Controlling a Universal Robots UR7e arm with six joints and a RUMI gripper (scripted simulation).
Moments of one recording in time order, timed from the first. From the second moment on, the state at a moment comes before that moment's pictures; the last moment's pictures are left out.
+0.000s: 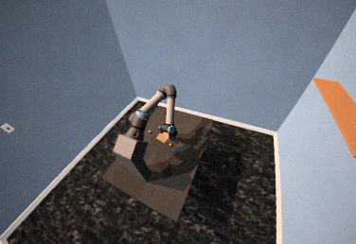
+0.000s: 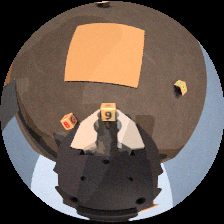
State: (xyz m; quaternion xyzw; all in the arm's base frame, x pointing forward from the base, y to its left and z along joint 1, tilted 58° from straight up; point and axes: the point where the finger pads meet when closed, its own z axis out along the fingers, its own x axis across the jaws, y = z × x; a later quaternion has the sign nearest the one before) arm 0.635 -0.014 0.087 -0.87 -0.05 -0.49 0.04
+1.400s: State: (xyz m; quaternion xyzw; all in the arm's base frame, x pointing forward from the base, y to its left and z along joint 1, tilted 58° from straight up) arm 0.635 -0.014 0.087 -0.87 -0.05 -0.49 0.04
